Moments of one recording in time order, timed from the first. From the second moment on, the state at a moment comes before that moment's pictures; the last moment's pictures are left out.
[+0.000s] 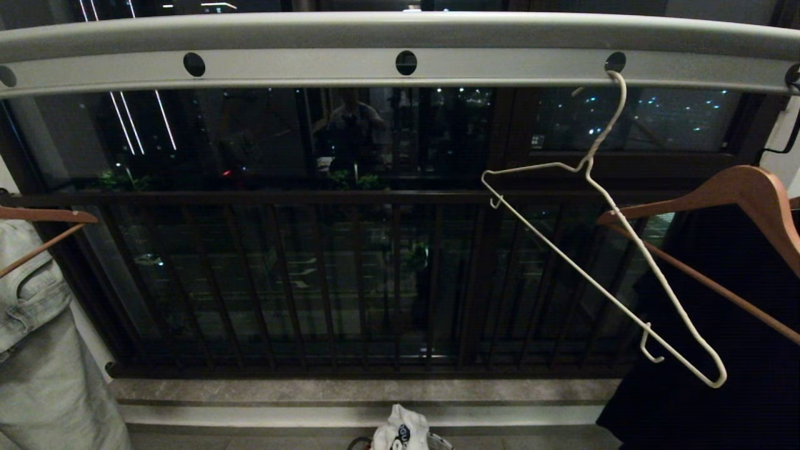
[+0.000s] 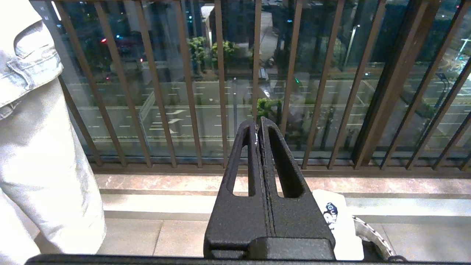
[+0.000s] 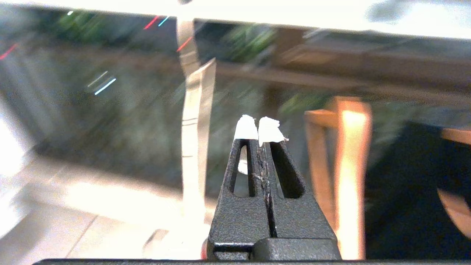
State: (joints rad) left arm -0.01 0.00 0.00 -0.05 0.01 -0.01; right arm 0.11 0.89 -1.23 0.34 0.12 0.01
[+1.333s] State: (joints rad) left arm -0.01 0.00 0.00 -0.05 0.01 -0.01; right arm 0.38 1.53 -1.56 0.44 -0.06 0.07
